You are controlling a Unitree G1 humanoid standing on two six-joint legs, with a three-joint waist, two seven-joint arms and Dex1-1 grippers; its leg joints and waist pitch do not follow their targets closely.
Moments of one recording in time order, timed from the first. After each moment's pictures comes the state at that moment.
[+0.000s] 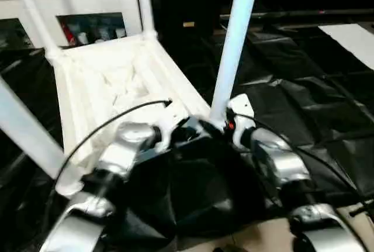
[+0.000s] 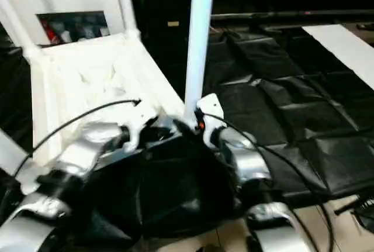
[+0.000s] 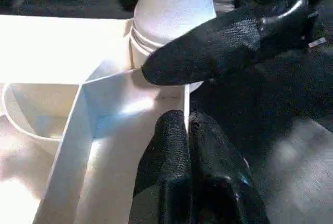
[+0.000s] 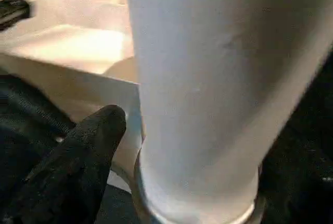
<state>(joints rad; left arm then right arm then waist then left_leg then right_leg) -0.55 0.23 -0.22 0.49 0.03 0.25 -1.01 -0.51 -0.17 0.09 0.58 0.04 0.11 0.78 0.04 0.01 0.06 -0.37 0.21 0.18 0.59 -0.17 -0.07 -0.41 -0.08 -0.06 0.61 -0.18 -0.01</state>
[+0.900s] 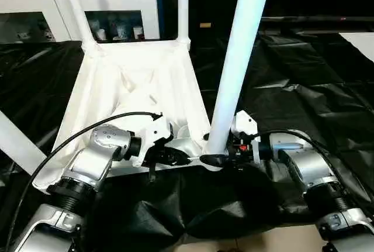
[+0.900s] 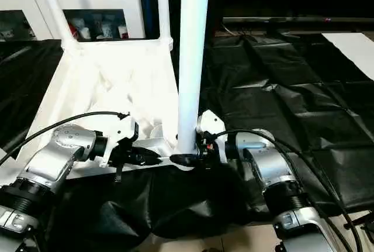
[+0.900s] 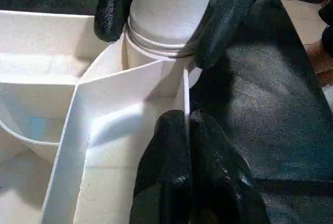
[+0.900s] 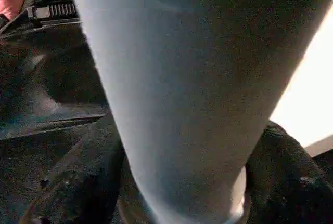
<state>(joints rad) -0.48 0.39 -0.27 0.35 -0.05 0.24 -1.31 -0.47 -0.33 0.20 0.45 0.12 0.12 1.23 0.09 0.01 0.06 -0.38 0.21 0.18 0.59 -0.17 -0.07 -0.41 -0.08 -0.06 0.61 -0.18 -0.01</state>
